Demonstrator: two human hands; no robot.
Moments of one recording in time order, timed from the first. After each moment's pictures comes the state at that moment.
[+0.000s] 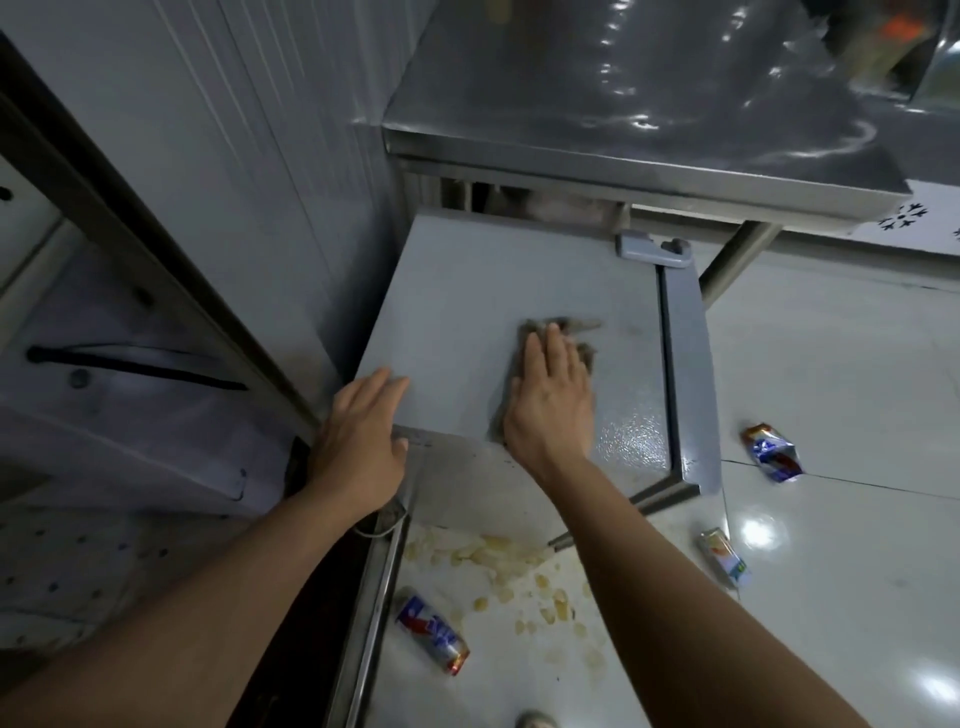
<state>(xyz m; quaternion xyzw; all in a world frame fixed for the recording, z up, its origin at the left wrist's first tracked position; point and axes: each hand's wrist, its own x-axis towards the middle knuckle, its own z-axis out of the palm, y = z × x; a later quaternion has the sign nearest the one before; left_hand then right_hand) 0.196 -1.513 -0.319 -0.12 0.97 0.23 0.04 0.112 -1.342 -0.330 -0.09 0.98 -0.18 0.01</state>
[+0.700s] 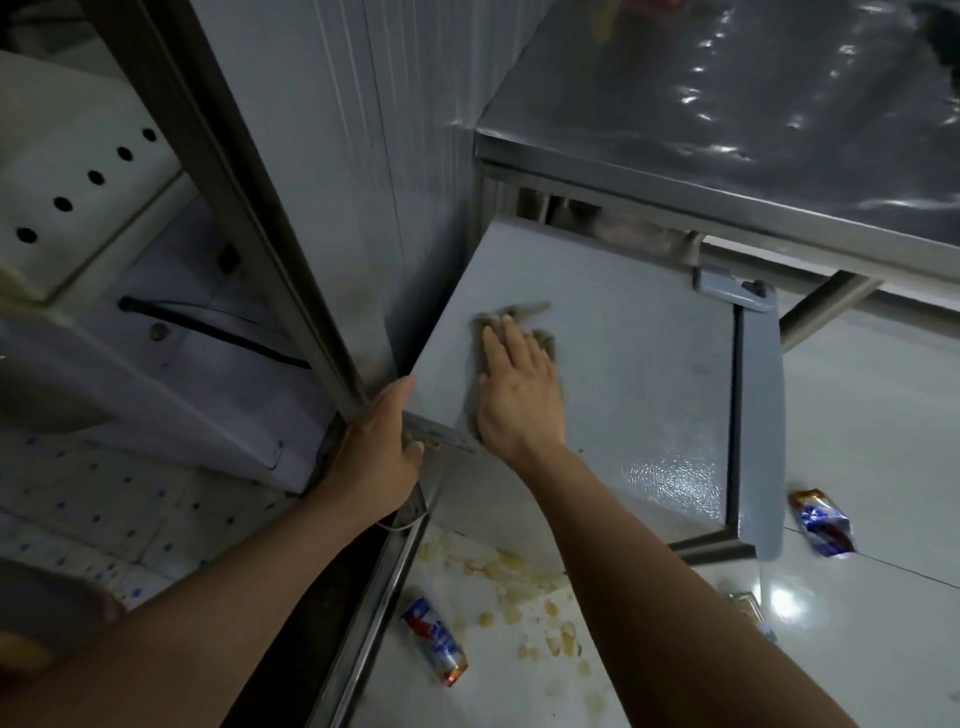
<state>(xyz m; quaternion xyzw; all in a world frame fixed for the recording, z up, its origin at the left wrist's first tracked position) 0.221 -1.519 -0.304 -0.22 0.90 0.37 0.02 0.105 -1.407 -0.329 -0.27 0.95 -0.18 0.04</state>
